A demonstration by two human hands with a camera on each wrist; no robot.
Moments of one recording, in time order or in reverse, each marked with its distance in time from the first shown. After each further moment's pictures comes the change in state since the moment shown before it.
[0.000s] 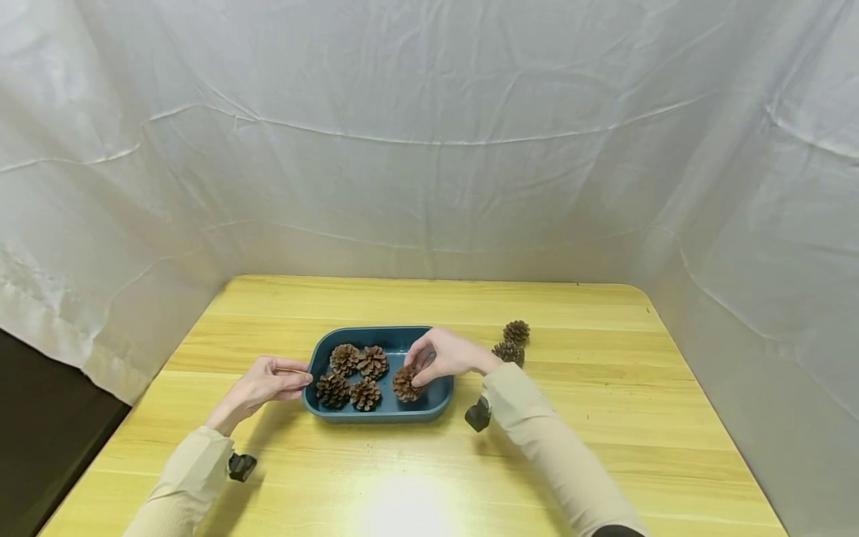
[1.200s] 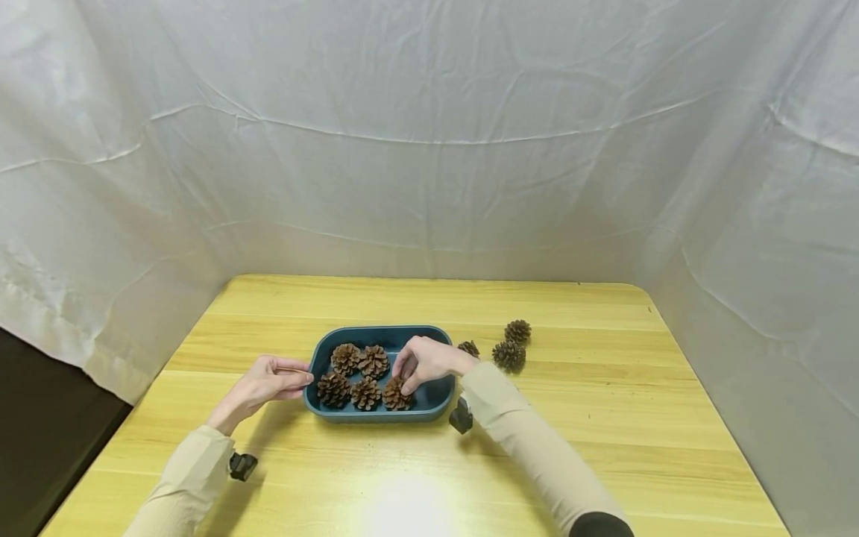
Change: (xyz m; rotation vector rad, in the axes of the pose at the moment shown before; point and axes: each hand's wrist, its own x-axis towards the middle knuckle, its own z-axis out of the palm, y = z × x) left_hand 0.000 0.000 0.000 0.001 -0.001 0.000; right_hand 0.029 0.000 0.019 -0.074 -0.067 0.110
